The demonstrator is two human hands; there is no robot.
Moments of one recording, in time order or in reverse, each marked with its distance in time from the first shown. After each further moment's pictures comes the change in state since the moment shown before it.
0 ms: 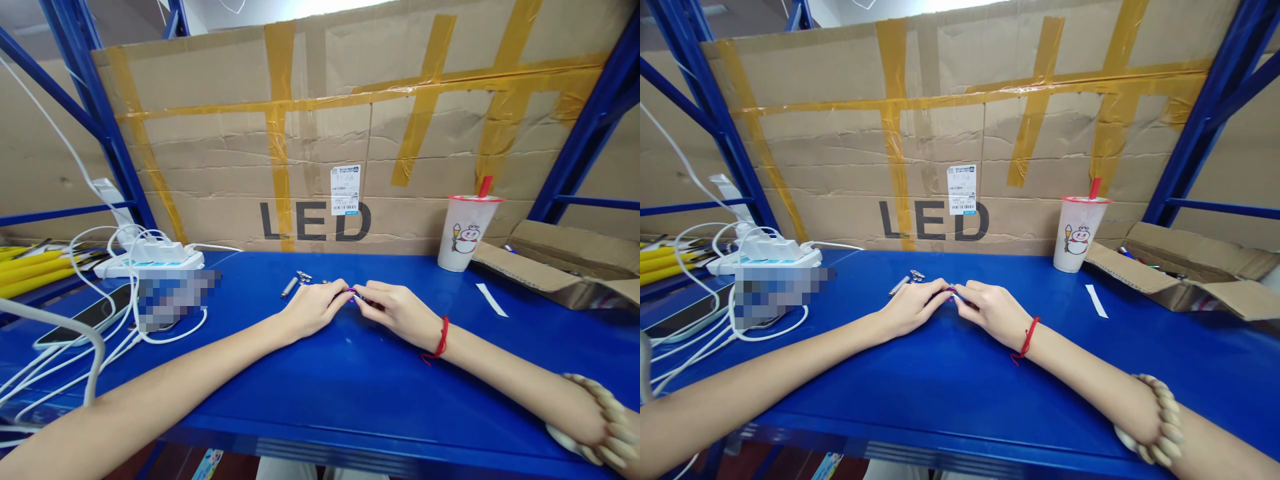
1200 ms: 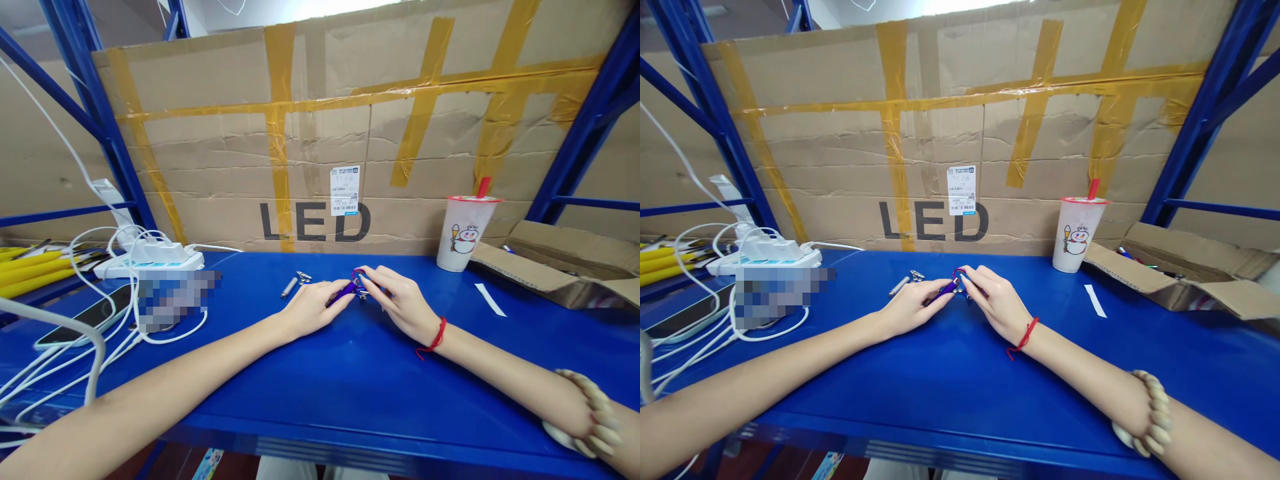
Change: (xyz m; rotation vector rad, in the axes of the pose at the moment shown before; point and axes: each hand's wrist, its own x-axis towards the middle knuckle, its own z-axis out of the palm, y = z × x) left_hand -0.001 -0.005 0.006 -0.119 0.146 0.086; right_hand 0.001 0.007 0.003 0.123 0.232 0.138
